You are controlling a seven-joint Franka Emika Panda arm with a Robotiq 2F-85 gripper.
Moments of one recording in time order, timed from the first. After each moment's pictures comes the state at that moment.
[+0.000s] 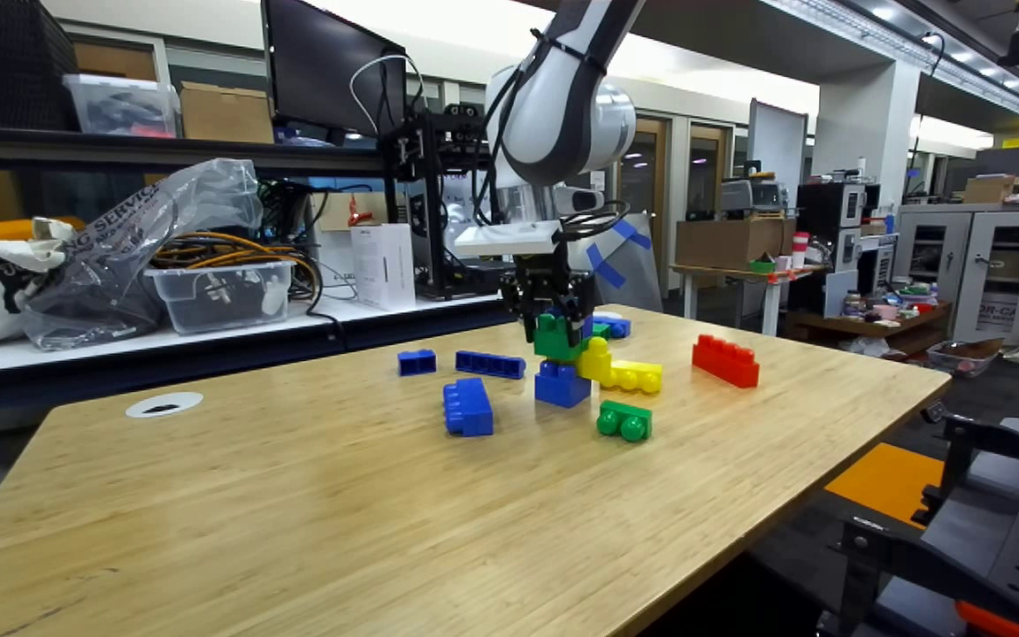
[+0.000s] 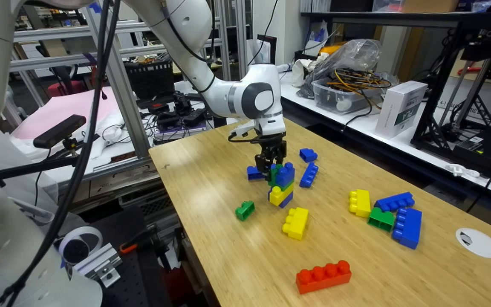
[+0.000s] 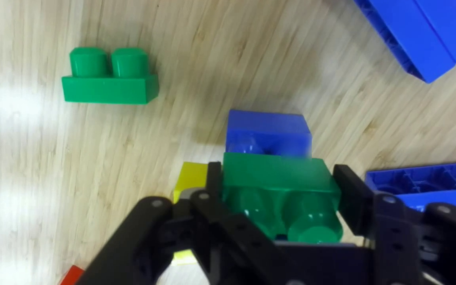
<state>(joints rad) 0.31 0.54 -0.14 -2.00 -0.16 2.51 1.54</state>
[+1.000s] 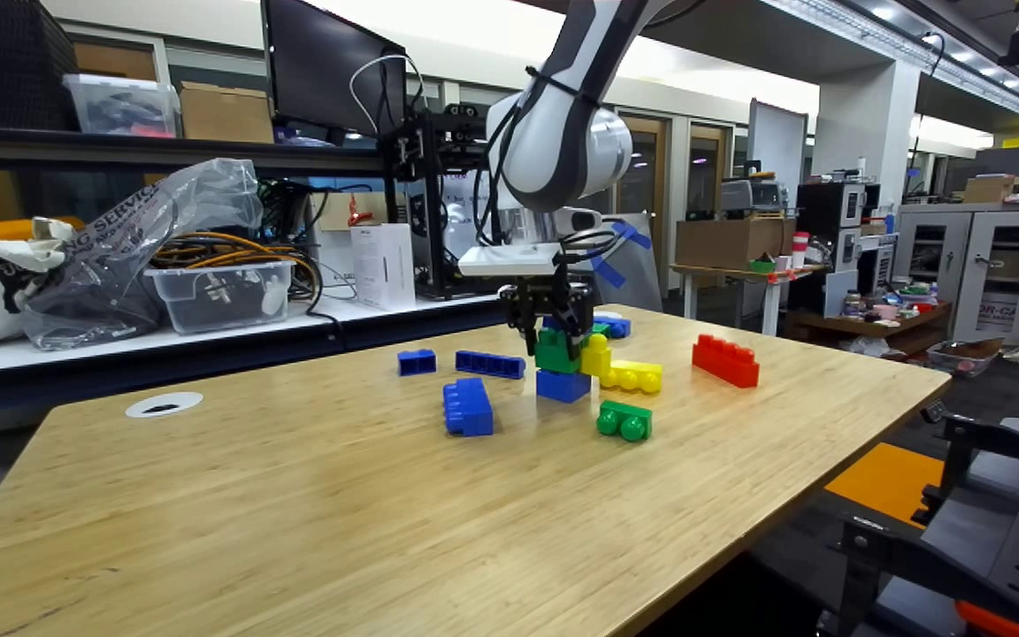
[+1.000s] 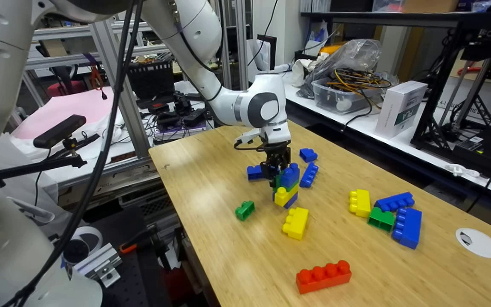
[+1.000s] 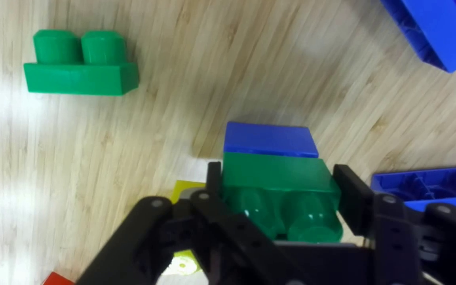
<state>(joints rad) 0.30 0.62 -0.14 -1.95 -0.16 2.54 1.52</state>
